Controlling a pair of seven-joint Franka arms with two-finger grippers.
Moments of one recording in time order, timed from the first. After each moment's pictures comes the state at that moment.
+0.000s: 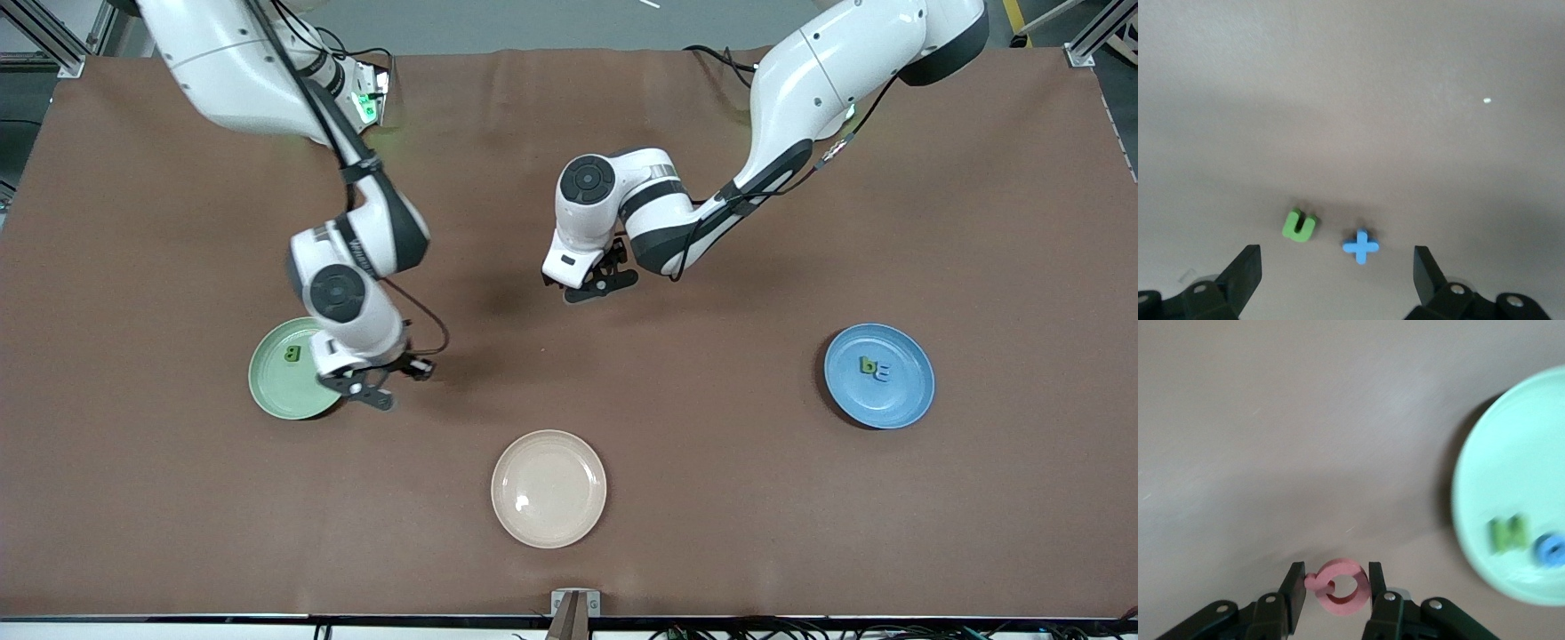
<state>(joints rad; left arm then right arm) -0.18 0.79 -0.82 -1.73 0.62 2.21 -1.54 0.26 0.52 0.06 -1.81 -0.13 2.30 0.75</state>
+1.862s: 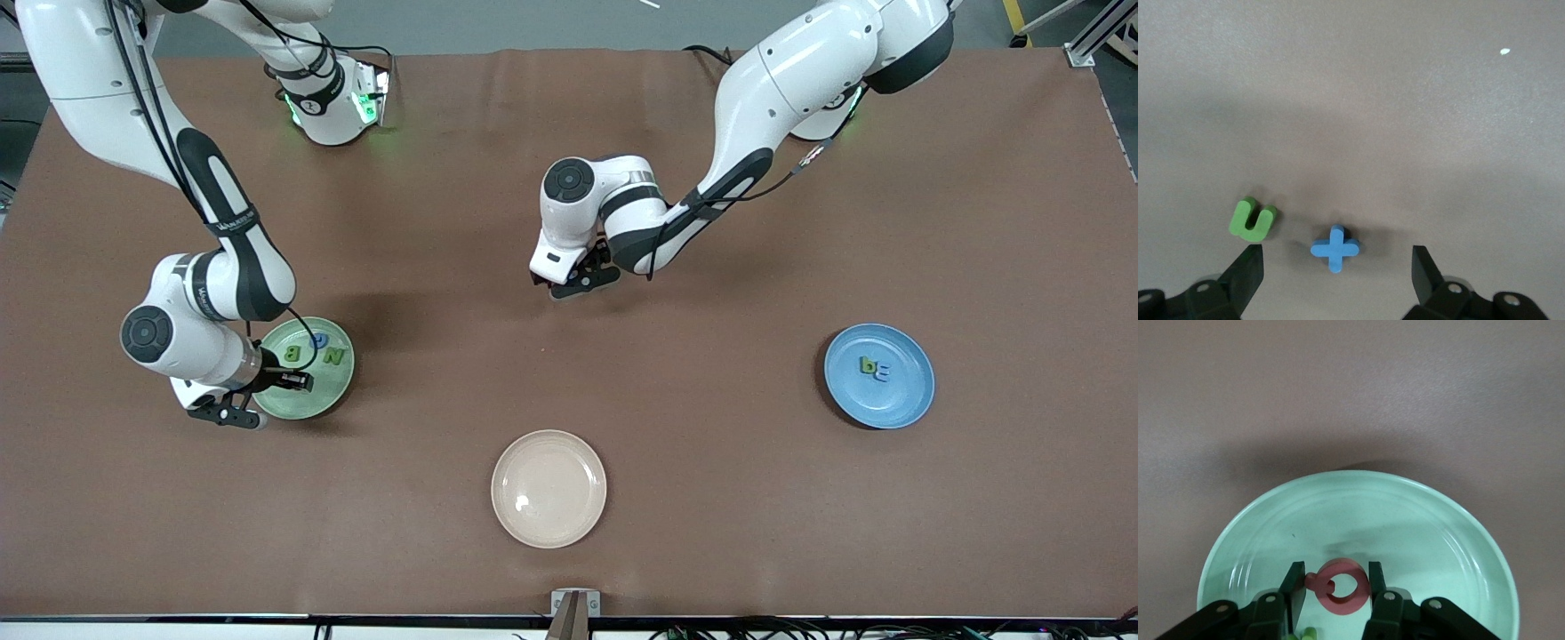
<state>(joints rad) -0.33 0.84 -0.69 -1.72 0.64 2.32 -1.61 -0.06 0.56 0.08 -1.92 0.01 2.44 0.19</state>
